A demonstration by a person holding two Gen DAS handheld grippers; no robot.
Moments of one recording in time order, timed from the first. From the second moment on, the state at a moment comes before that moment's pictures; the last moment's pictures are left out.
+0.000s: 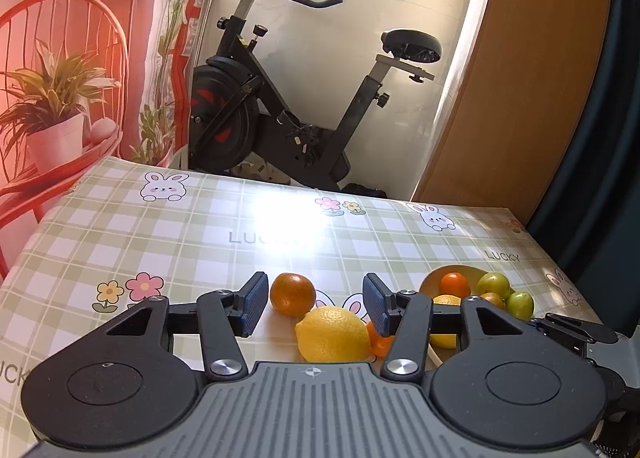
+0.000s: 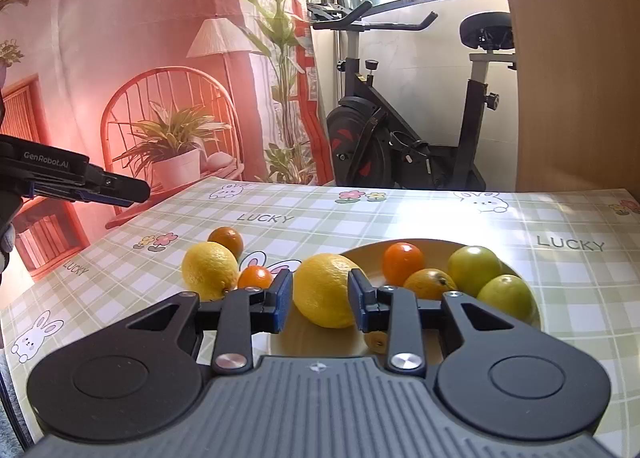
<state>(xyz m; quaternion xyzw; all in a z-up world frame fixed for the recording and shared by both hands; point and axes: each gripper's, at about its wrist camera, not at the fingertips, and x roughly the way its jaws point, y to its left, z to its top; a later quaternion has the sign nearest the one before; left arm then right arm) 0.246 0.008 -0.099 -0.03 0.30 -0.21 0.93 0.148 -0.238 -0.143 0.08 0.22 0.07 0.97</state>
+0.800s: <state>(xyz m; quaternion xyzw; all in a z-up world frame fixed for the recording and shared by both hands) 0.299 0.001 -0.166 -0.06 0.37 -0.28 0.88 0.233 -0.143 -0.173 0.01 0.30 0.15 0.94</state>
